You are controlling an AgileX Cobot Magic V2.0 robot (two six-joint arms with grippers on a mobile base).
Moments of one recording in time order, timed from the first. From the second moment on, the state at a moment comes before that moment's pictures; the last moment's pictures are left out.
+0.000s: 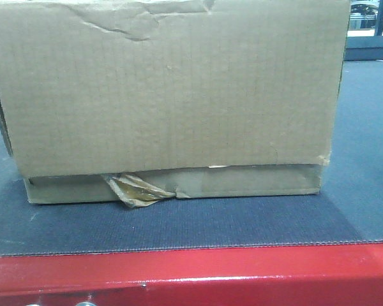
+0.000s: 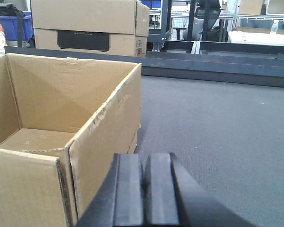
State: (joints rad) left arm 0.02 0.01 0.00 -0.01 0.09 -0.05; right arm 0.28 0.54 -0.40 -0.08 -0.01 0.10
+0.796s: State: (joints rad) left arm 0.02 0.01 0.00 -0.01 0.09 -0.05; right arm 0.21 0.50 -0.39 -0.08 0.05 0.09
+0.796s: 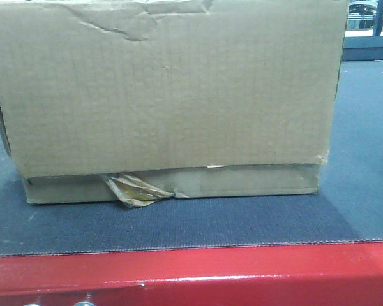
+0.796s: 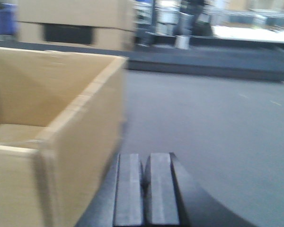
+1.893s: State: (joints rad) left arm 0.02 0.01 0.00 -0.01 0.09 -0.05; right arm -0.05 0.01 0.00 0.02 0.13 0.09
